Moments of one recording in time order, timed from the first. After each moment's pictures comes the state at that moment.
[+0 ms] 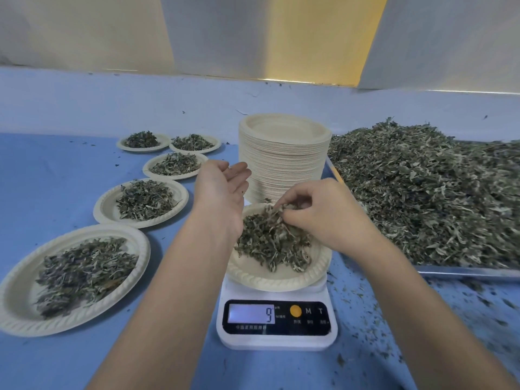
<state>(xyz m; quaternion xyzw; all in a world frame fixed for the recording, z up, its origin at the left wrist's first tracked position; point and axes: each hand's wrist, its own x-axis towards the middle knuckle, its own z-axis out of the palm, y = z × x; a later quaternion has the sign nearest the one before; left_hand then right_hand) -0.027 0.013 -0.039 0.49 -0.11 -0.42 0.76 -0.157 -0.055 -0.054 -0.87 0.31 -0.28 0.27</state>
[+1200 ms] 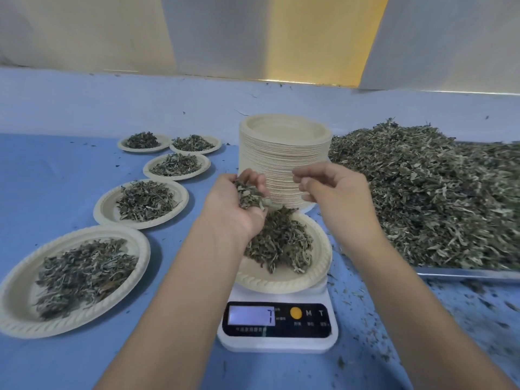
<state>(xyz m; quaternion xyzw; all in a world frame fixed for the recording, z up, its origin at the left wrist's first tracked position) -0.042 0.008 -0.037 0.30 0.04 -0.53 0.79 -0.156 -0.063 -0.058 -0.71 0.30 -0.46 0.43</state>
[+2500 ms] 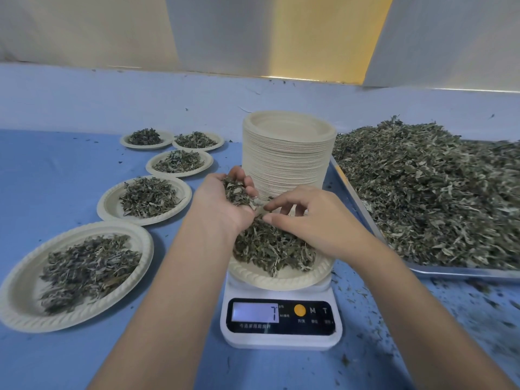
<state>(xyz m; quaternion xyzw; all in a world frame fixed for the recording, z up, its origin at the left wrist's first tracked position) -0.022 0.011 -0.042 0.32 0.06 -0.52 0.79 -0.151 -0.057 -0.070 -0.88 0.27 -0.24 0.30</state>
